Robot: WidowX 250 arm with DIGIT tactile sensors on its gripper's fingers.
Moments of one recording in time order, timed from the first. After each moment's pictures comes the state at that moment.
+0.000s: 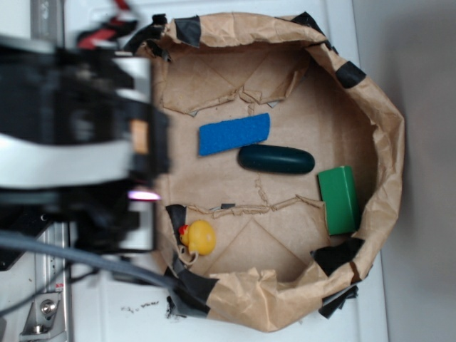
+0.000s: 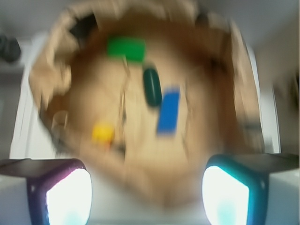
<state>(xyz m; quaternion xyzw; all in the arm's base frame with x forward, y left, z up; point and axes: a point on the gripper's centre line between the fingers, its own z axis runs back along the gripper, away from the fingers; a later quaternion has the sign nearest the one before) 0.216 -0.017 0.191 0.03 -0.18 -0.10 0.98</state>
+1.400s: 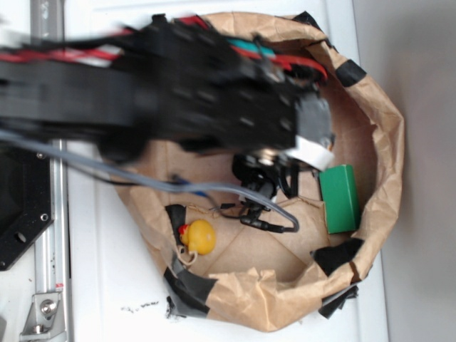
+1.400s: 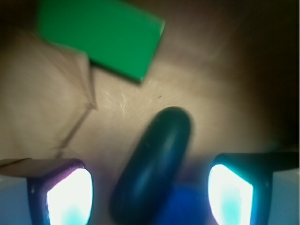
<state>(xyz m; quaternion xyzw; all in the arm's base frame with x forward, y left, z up) 0.291 0.007 0.093 0.04 -0.14 -0.15 0.98</state>
